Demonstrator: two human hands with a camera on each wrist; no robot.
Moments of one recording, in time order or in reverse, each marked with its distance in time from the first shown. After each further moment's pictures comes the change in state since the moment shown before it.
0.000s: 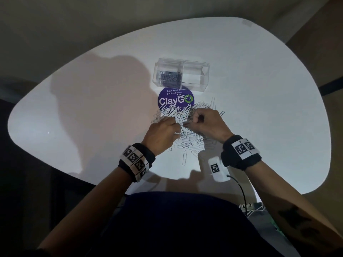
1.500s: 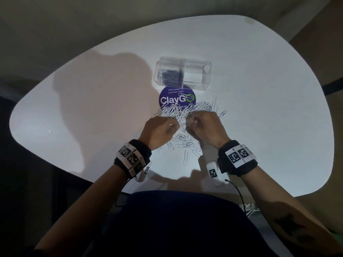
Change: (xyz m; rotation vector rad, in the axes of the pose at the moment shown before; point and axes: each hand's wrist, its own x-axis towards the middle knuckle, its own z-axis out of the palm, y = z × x) left_hand 0.004 -0.009 -0.012 -0.156 0.038 -0.166; right_hand -0.004 -0.001 0.018 -0.323 0.111 -0.115
